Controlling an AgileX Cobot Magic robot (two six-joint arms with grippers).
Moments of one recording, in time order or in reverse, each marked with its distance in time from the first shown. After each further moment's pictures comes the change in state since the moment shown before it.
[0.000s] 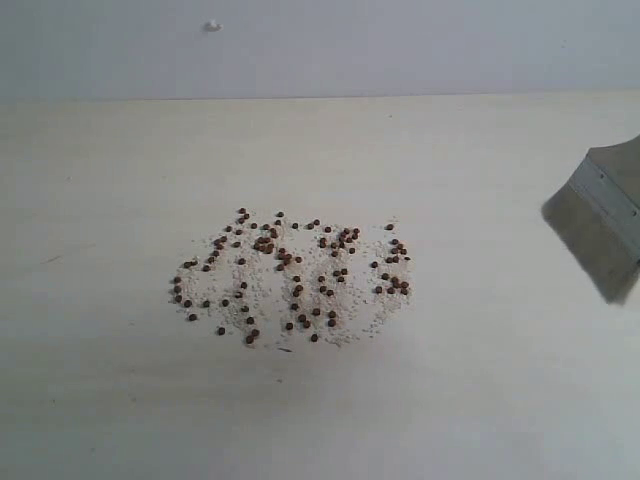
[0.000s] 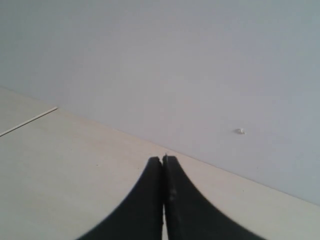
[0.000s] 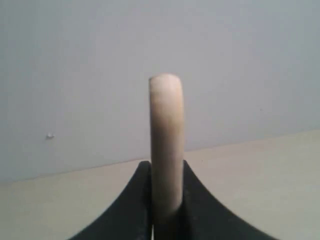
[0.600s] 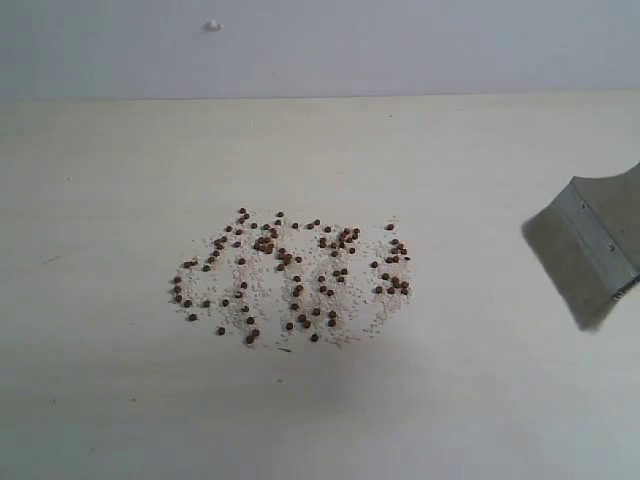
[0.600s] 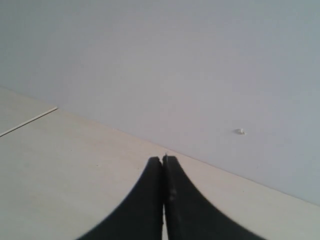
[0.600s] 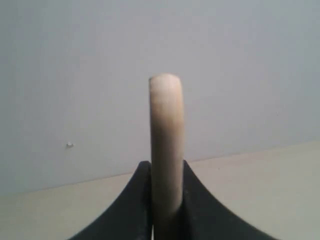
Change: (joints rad) left arm 0.000 0.000 0.000 0.000 0.002 0.000; right arm 0.000 -0.038 0.209 -0.237 -0.276 0.255
